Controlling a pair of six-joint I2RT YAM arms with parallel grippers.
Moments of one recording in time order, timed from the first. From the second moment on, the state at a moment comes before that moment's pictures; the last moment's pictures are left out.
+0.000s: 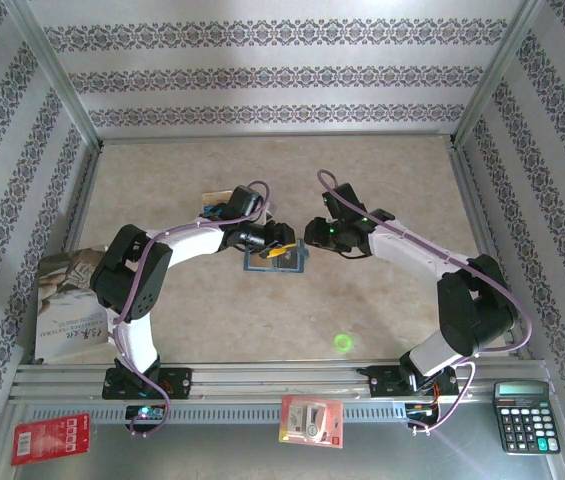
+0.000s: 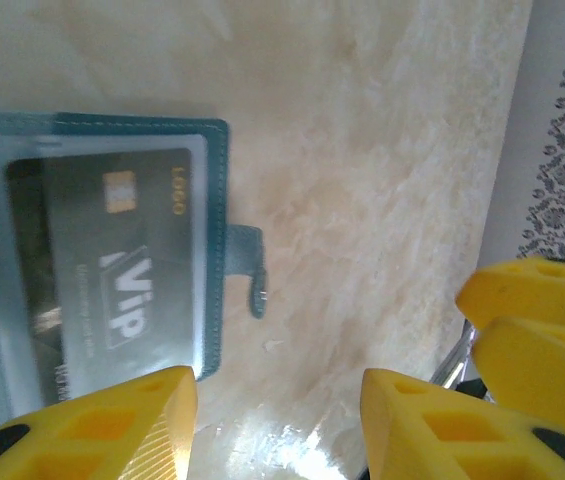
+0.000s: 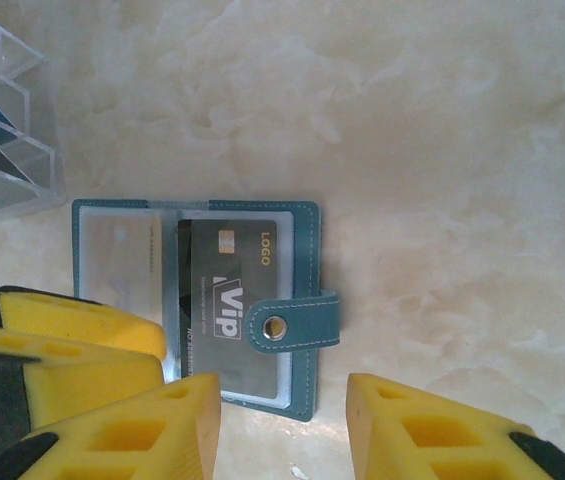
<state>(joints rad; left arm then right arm) -0.50 1.86 1.12 -0.14 0.62 -0.87 0.50 1.55 1.04 -0.47 -0.15 0.67</state>
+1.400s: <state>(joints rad) -0.46 1.92 1.13 -0.24 0.51 -0.78 0.66 1.84 1.11 -0.46 -0.07 0.72</state>
